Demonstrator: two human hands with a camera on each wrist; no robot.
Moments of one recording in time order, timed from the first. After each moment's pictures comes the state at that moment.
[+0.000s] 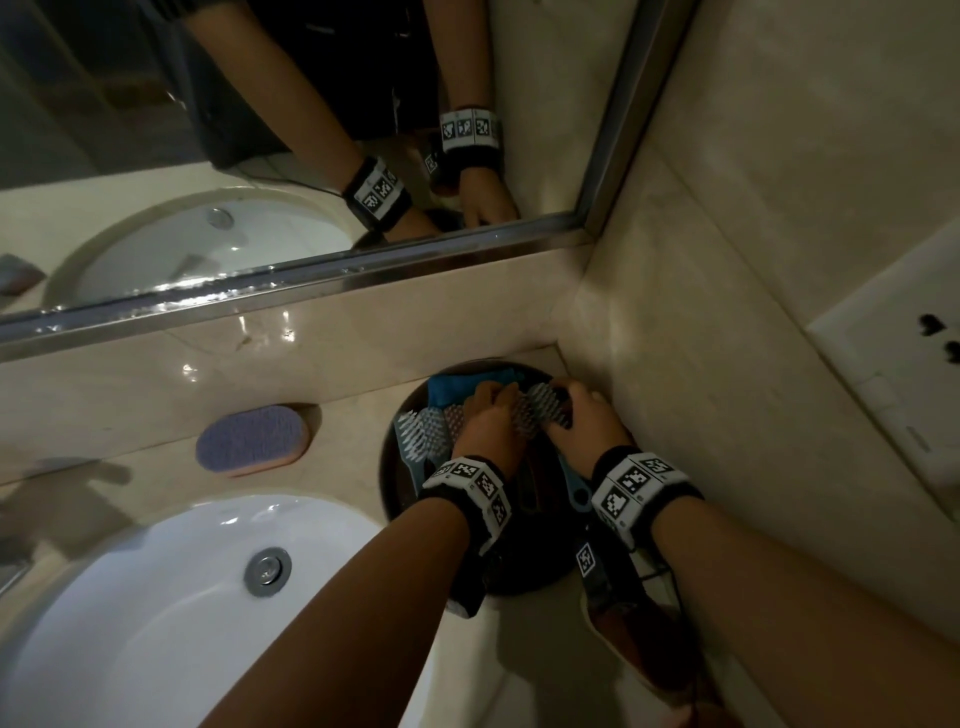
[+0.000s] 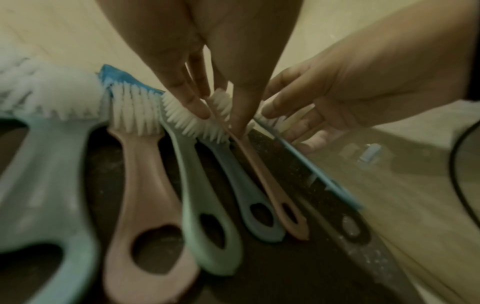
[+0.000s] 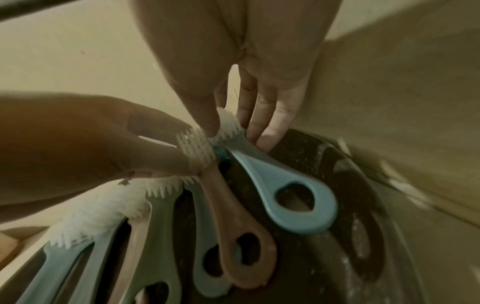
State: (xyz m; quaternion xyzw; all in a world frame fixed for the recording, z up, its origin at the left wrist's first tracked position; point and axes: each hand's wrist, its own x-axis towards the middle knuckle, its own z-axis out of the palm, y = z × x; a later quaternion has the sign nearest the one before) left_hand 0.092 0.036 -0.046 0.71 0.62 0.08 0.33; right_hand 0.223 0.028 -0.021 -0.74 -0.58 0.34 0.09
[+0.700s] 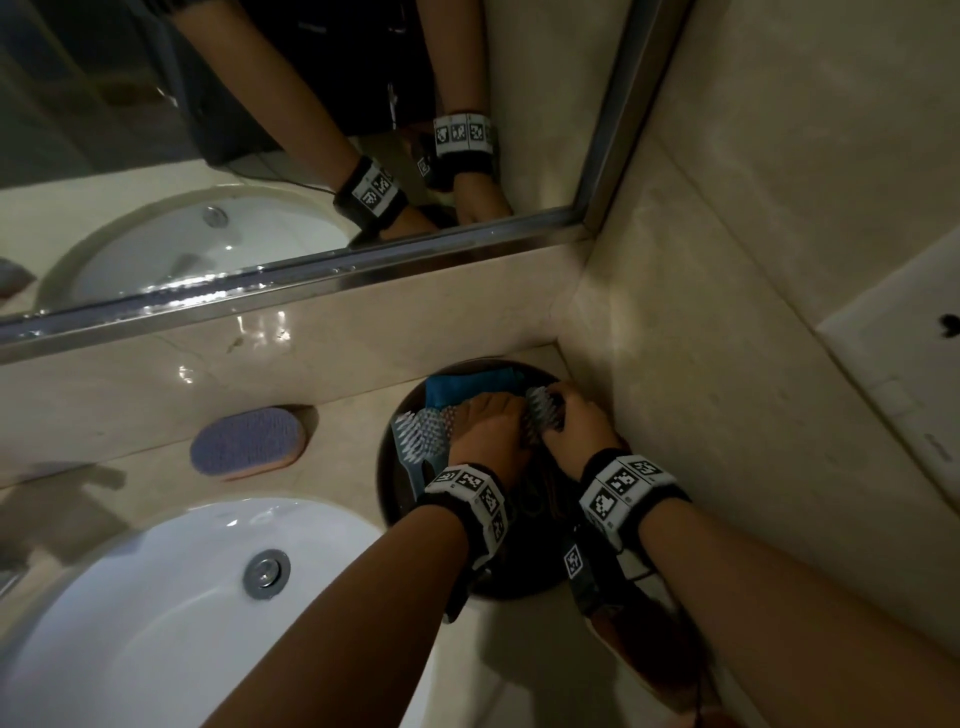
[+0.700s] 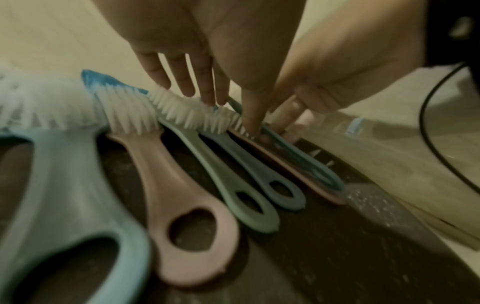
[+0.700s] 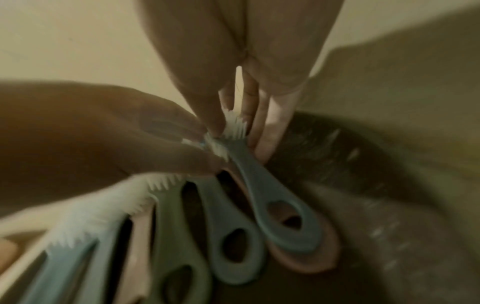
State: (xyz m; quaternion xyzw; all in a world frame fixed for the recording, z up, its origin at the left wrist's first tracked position) left_hand 0.094 0.035 -0.049 0.77 0.60 0.04 0.24; right_hand 0.217 0.031 -0.034 -0.74 -0.56 0.35 0.09
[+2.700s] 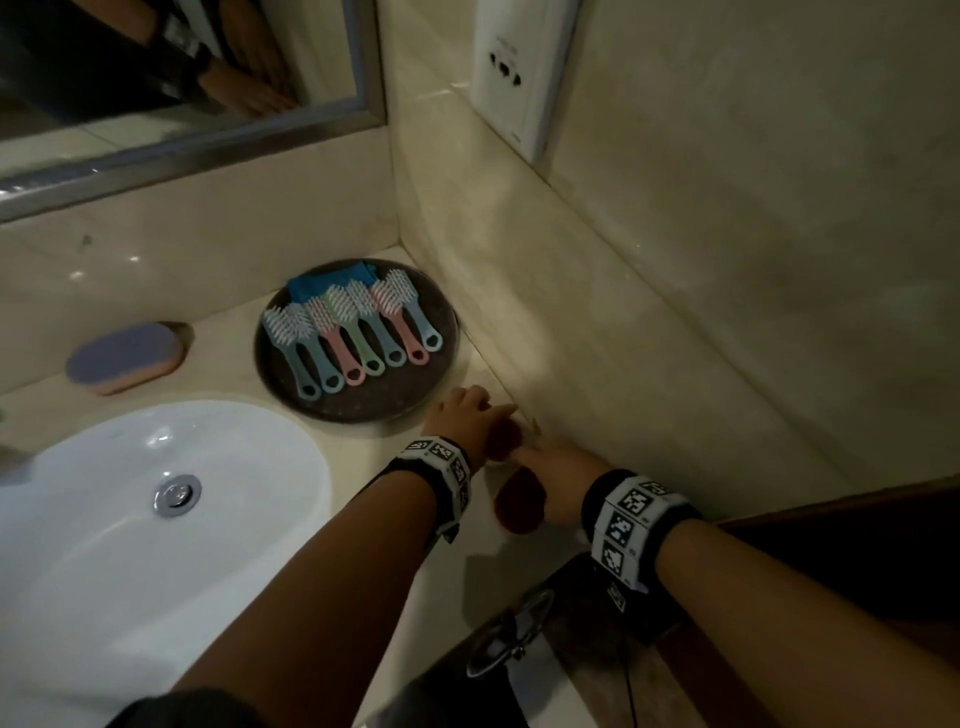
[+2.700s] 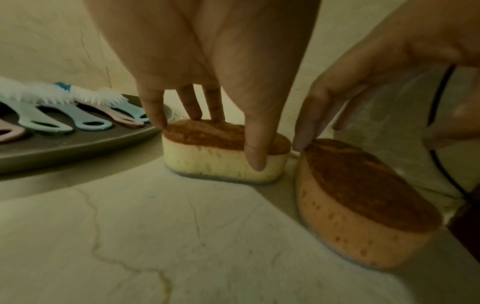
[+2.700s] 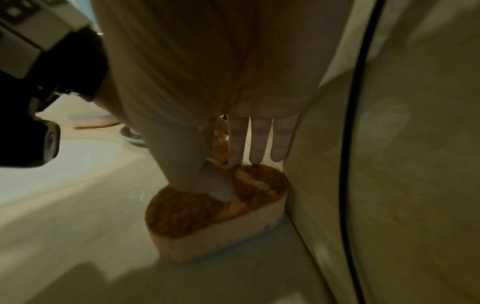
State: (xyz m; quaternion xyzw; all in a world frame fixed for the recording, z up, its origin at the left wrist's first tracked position) left_hand 0.169 -0.162 -0.036 0.89 0.40 -0.14 0.19; right_hand 0.297 -0.248 0.002 -0.65 -0.66 0.34 -0.18
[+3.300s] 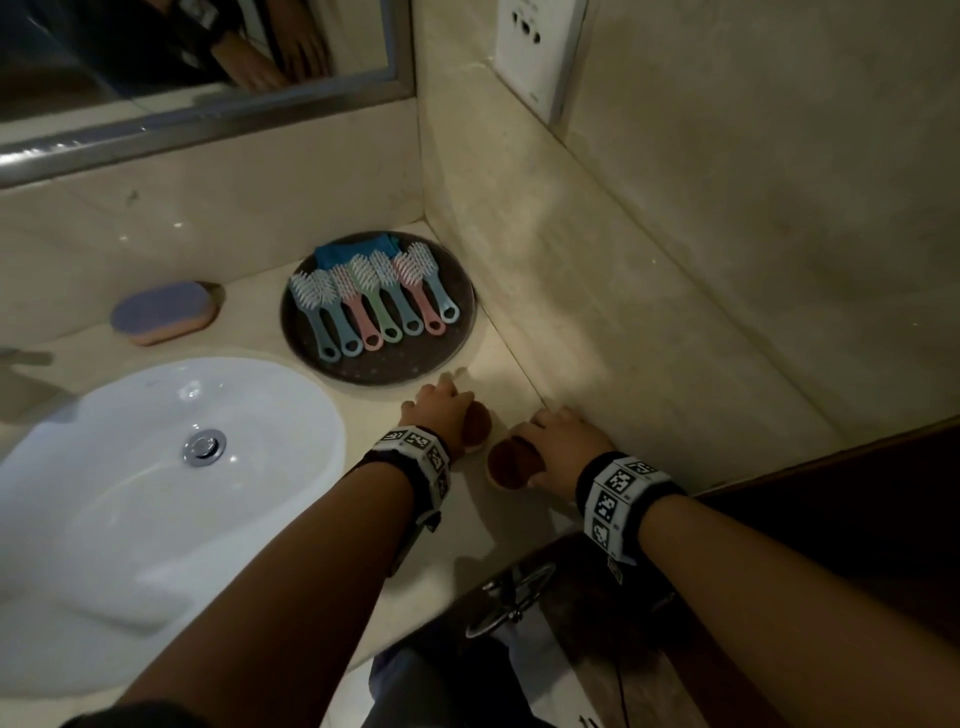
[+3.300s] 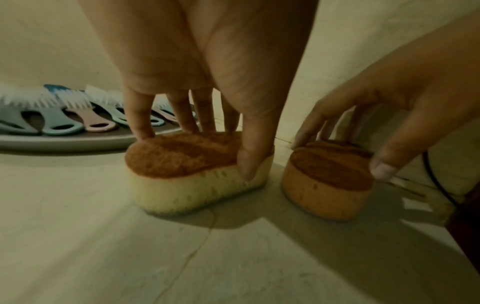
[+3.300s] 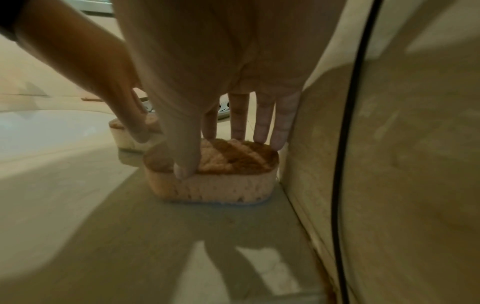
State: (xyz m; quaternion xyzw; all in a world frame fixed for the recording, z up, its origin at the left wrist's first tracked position) left_hand 0.133 -0.183 -0.032 0.82 0.50 -0.18 0.22; right_hand 0.296 -0.257 -0.015 -0.63 -0.71 0.23 -0.20
